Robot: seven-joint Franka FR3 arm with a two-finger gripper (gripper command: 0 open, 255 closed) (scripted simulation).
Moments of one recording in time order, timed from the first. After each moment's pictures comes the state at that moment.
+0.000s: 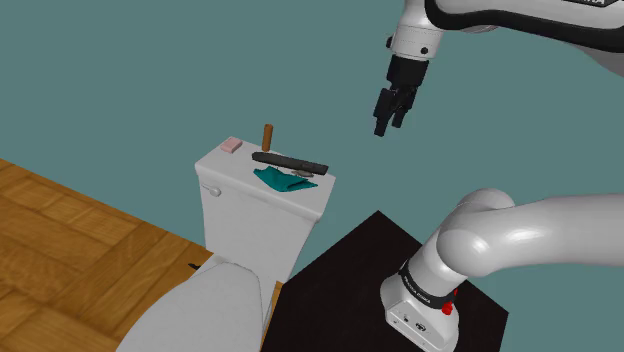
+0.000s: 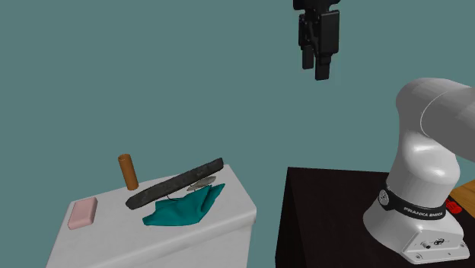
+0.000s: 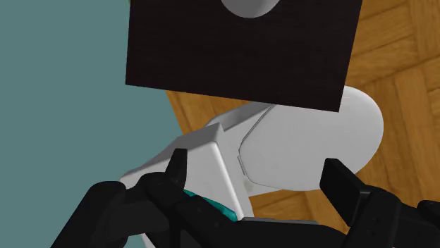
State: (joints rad) arm -0.01 -0.78 -0.02 -2.40 -0.03 1.47 -0.08
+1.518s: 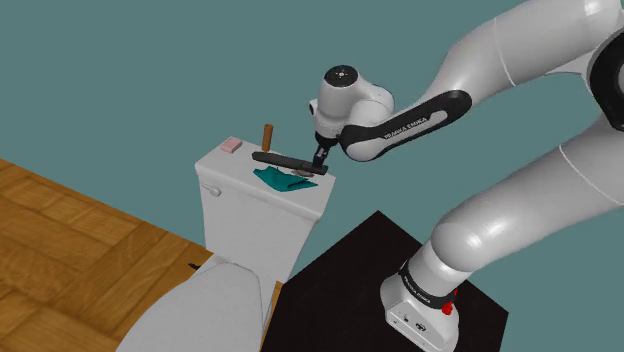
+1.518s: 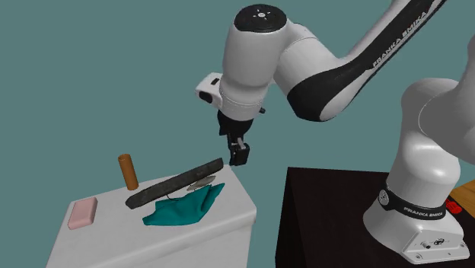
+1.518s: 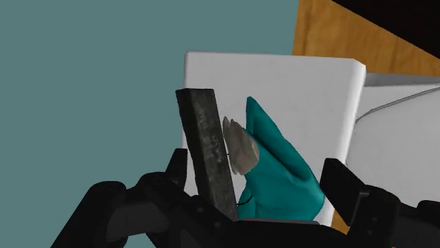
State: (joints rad) arm -0.14 -0.27 0.17 -2.65 -0.66 2.50 0.08
